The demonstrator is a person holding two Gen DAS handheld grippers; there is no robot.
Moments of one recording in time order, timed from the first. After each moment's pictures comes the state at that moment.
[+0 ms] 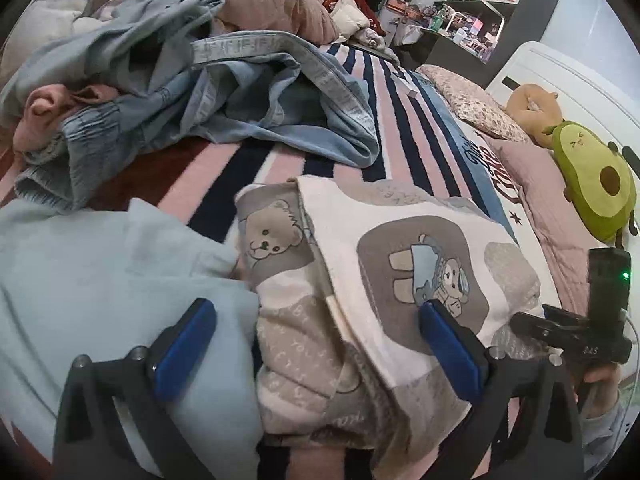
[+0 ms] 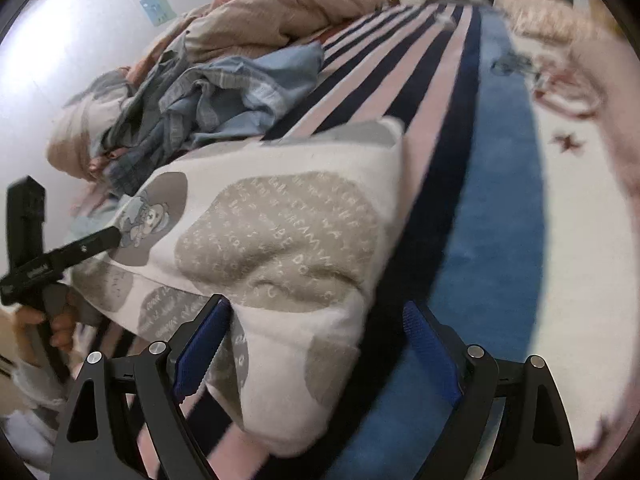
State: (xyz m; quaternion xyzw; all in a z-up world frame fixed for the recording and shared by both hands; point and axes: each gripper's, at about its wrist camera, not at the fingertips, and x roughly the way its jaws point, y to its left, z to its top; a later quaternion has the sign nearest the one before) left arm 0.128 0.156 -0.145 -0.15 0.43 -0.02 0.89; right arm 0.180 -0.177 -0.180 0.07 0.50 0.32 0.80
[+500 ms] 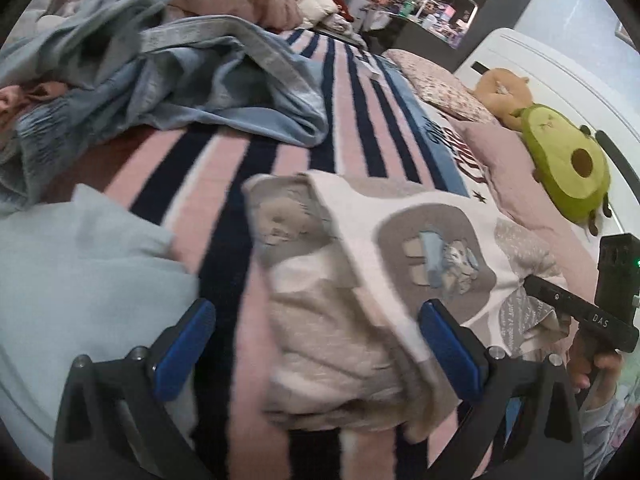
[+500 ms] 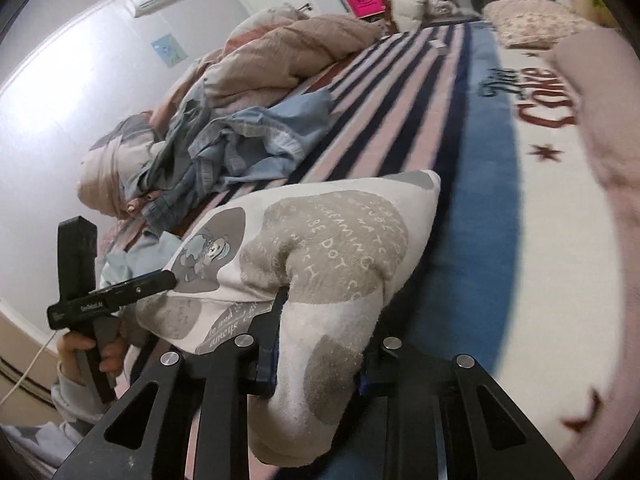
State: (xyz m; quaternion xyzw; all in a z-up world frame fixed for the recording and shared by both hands) left arm 0.130 0.128 -0.143 -0.16 0.45 -0.09 0.87; right arm 0.143 -0.222 -0.131 0.10 0.44 0.29 0.84
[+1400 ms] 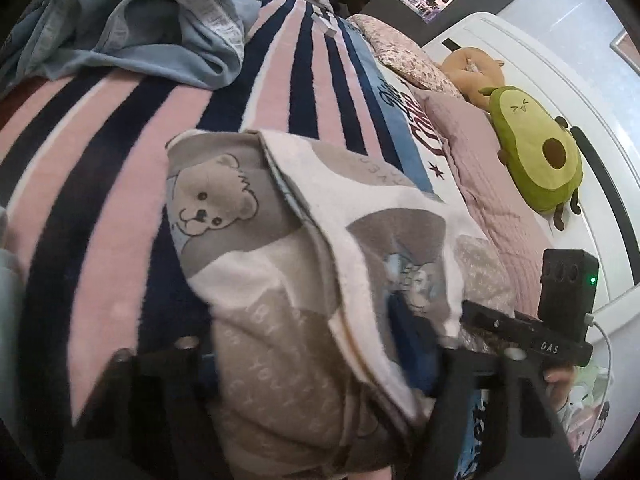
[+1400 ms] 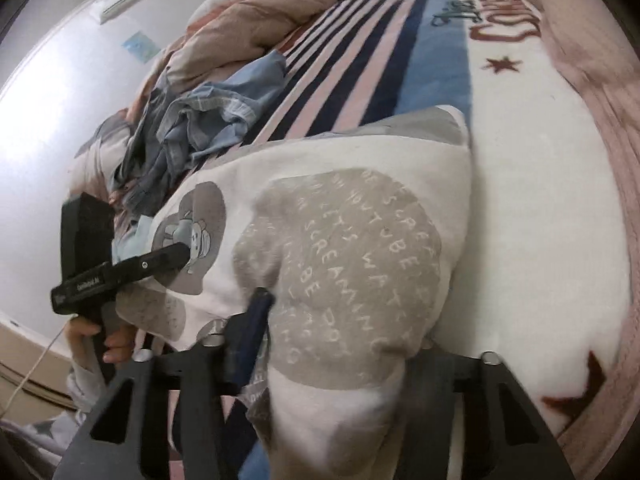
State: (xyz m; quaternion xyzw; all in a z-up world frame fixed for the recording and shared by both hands) left arm 0.167 0.068 -0.173 -0.21 0.49 -0.18 0.83; right arm 0.164 -0.246 -0.180 0.13 0.50 0.30 0.80
